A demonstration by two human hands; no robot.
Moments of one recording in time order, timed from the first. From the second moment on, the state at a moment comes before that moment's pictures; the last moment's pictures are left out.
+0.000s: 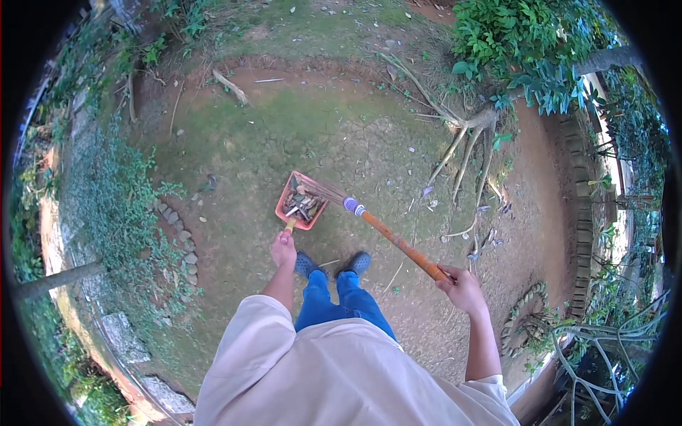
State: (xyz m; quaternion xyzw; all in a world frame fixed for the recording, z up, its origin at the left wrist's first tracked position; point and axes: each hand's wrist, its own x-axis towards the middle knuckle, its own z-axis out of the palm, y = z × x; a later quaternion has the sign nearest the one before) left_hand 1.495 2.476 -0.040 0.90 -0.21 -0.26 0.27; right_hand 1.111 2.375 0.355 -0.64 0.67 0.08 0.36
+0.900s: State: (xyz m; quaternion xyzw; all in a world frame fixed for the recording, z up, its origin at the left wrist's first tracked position) left_hand 1.428 2.437 -0.018 0.89 -0.26 -0.28 0.24; right_hand 1.050 2.341 0.312 -0.66 0.67 0.09 0.33
